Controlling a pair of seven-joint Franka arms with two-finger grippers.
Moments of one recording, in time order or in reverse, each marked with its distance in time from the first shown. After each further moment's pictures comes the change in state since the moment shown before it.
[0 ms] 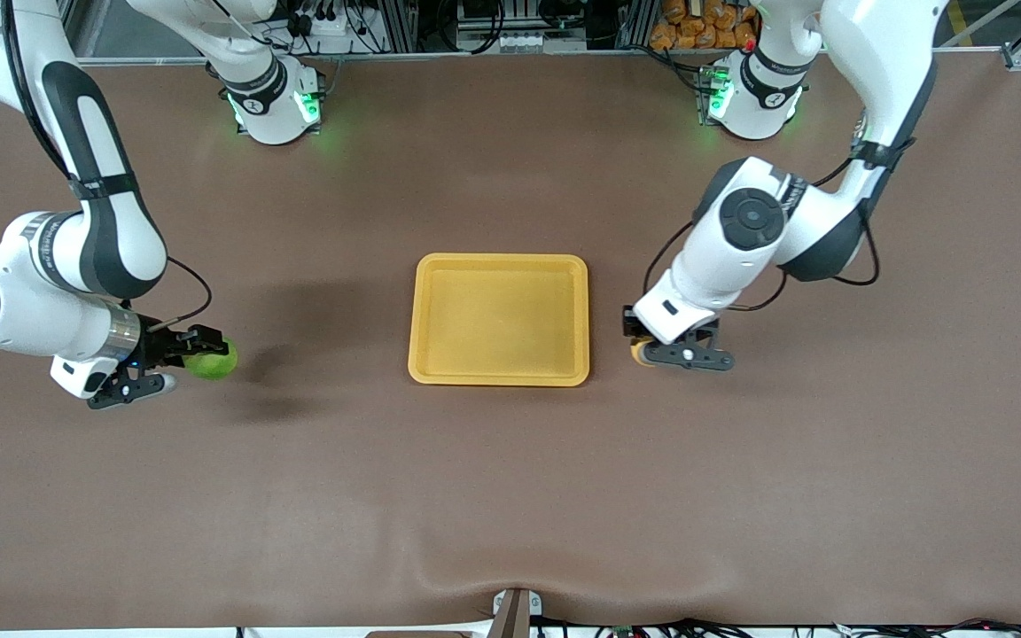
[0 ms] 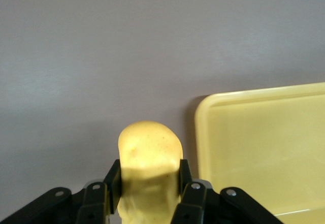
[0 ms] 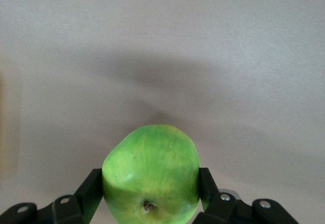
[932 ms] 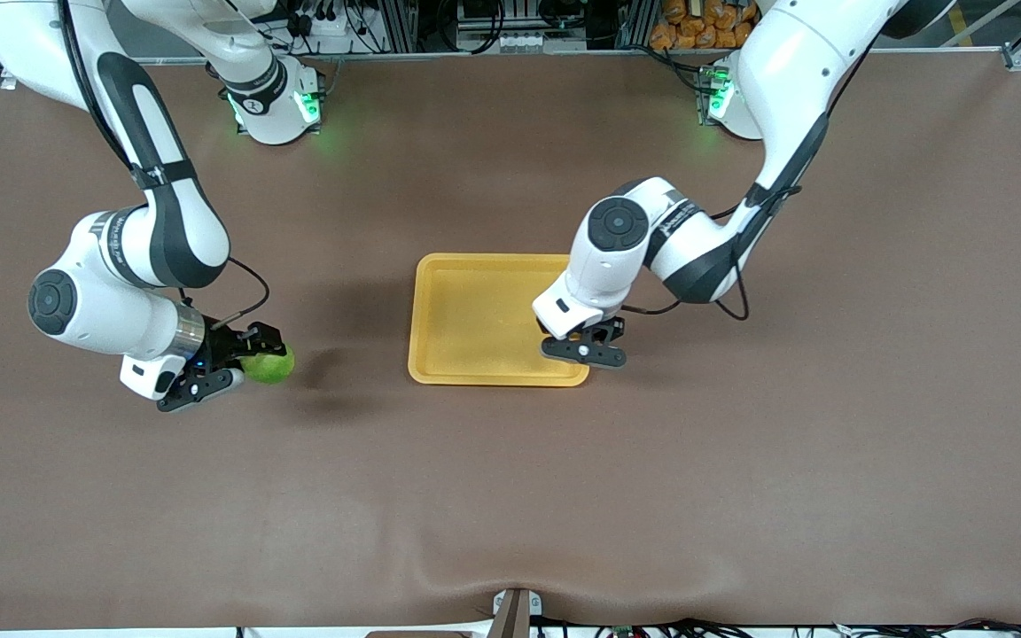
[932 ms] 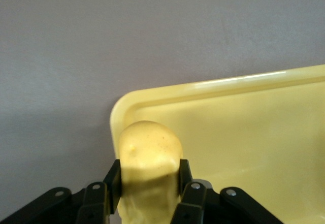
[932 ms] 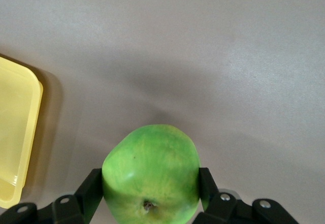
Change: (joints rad) left arm -0.191 0.226 0.003 0.173 0.192 -0.002 -0.236; right arm 0.141 0.002 -0.005 0.003 0.083 0.046 0.003
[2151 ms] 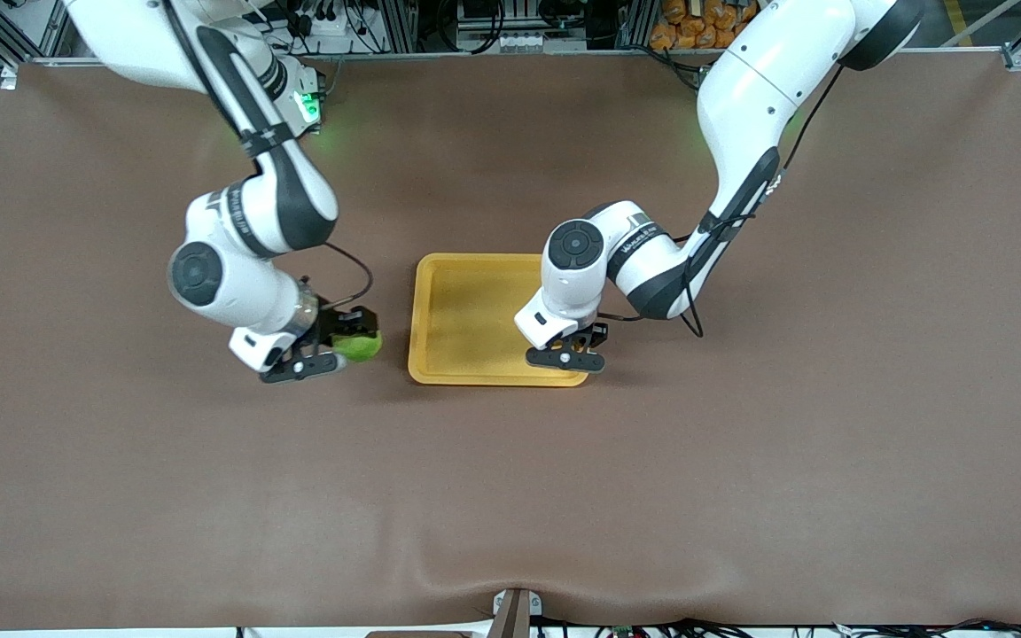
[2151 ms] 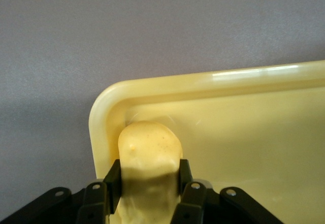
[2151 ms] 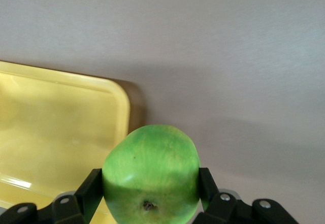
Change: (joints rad) left arm -0.112 0.104 0.095 0.051 0.080 -0.002 -0.111; right arm 0.275 0.000 0.008 -0.010 0.007 0.064 0.465
